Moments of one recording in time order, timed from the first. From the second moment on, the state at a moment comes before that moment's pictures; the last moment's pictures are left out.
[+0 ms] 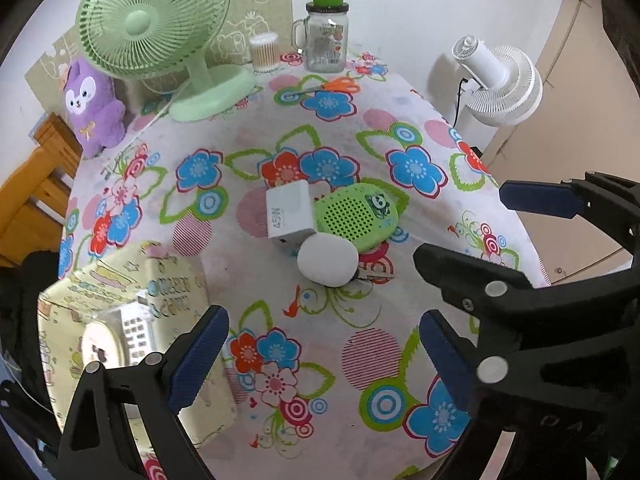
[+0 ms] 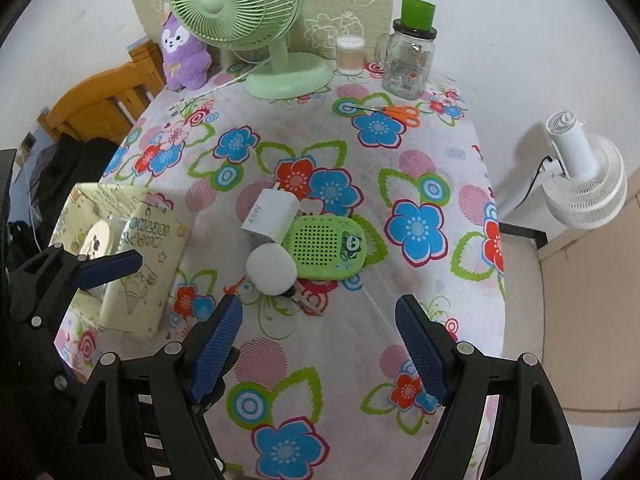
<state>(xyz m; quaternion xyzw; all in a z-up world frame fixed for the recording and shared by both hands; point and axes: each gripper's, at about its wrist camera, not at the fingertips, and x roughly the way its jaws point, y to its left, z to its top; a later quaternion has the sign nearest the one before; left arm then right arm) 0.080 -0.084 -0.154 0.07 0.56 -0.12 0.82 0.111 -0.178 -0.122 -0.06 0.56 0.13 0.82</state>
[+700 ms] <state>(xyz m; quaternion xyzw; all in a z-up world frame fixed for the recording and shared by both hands) 0.101 -0.091 -0.211 0.06 0.57 -0.12 0.81 0.124 -0.205 -0.185 -0.04 0.57 0.15 0.81</state>
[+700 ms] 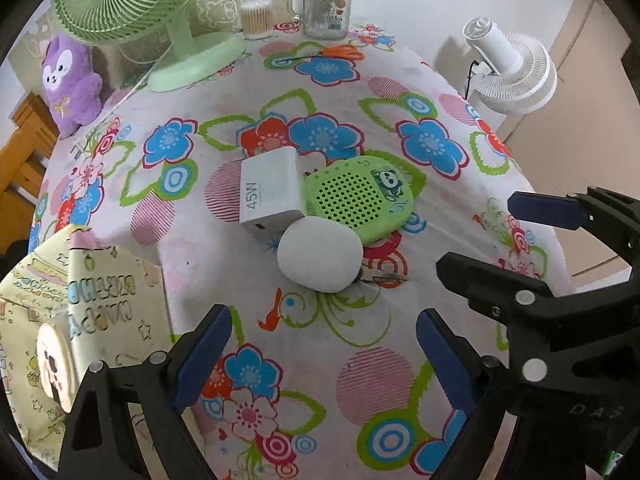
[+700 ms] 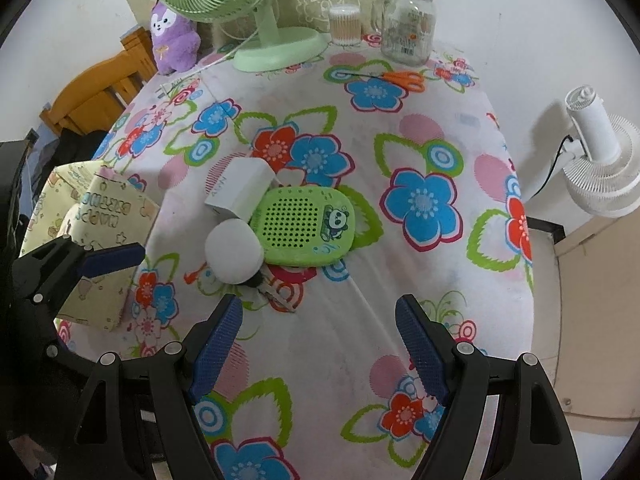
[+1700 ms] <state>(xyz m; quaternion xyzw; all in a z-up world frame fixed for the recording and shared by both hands) 0.145 -0.101 -0.246 0.07 0.59 -0.13 0.79 0.161 -0.226 -0.223 -0.02 0.59 0.11 0.80</state>
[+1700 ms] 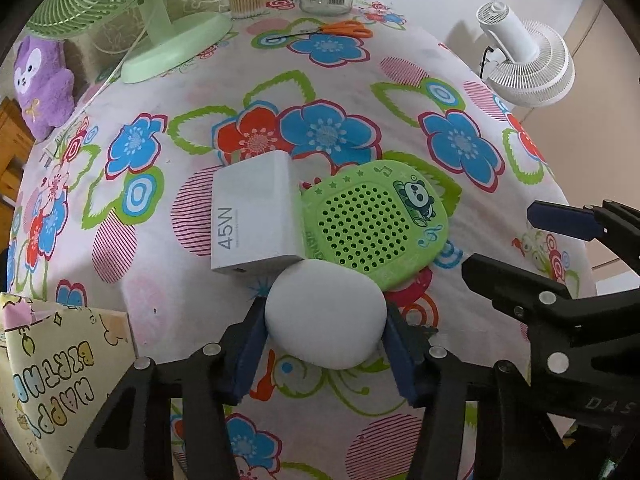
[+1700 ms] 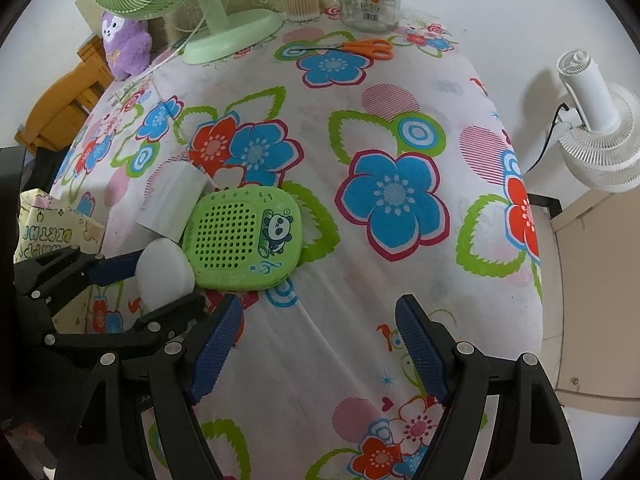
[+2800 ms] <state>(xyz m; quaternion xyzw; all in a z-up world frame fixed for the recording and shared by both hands) 0.091 -0.062 -0.248 0.04 0.61 -0.09 0.78 0.148 -0.133 -0.246 -0.10 0.61 0.20 0.76</state>
